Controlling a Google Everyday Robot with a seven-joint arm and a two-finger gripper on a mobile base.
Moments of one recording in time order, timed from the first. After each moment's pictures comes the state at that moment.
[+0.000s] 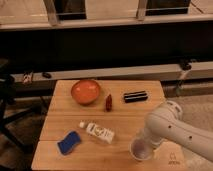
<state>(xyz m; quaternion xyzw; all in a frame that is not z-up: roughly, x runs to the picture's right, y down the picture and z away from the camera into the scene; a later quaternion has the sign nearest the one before) 0.181 0.298 0.653 -0.34 -0.14 -0.28 0.89</state>
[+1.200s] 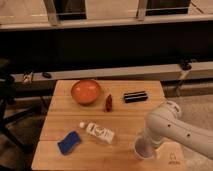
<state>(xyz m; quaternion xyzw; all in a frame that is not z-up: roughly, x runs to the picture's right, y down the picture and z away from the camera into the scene) 0.196 0.306 0.664 -0.35 -0.12 -0.27 0.89</state>
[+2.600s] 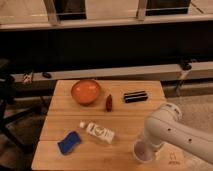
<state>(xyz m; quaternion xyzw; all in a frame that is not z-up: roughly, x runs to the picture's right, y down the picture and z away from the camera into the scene) 0.187 0.306 0.645 -0.34 -0.13 -0.28 0.89</state>
